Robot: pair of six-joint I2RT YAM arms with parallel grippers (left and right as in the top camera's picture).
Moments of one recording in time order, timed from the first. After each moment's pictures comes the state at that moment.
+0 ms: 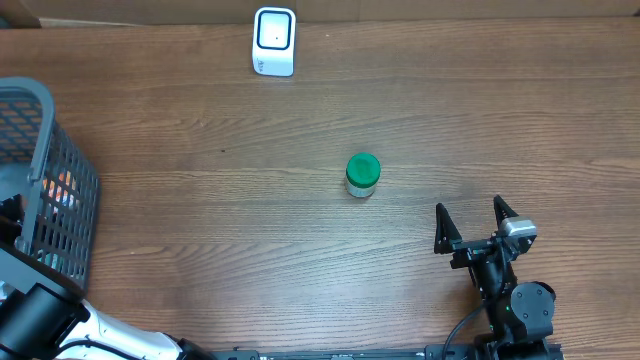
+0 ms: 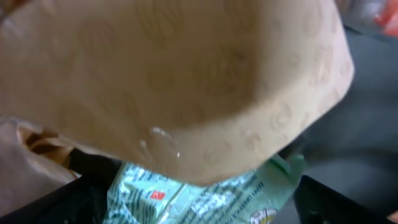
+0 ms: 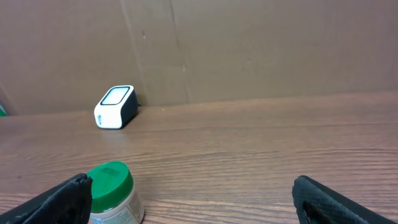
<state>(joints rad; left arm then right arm) 0.92 1.98 1.45 -1.04 -0.08 0.38 0.14 0.01 0.02 -0.03 -0.03 0.15</state>
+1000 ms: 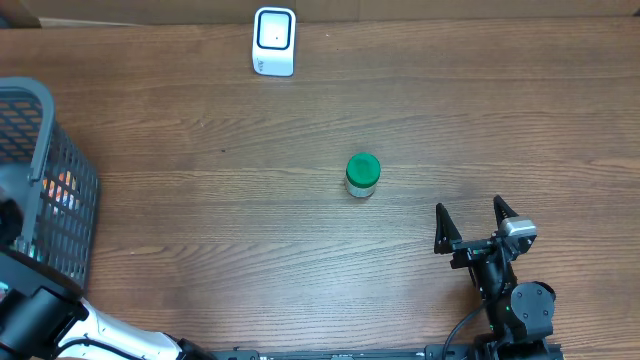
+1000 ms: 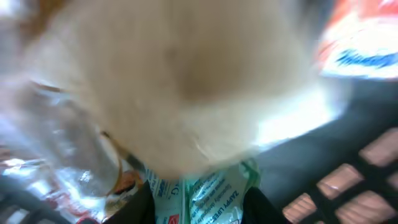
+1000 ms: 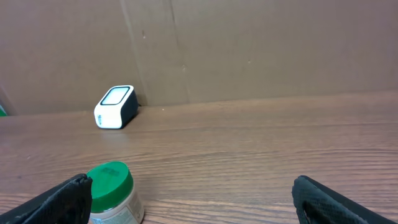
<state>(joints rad) 0.92 1.99 1.69 -1.23 -0.07 0.30 0.14 0.01 0.02 -0.04 -0.03 0.15</state>
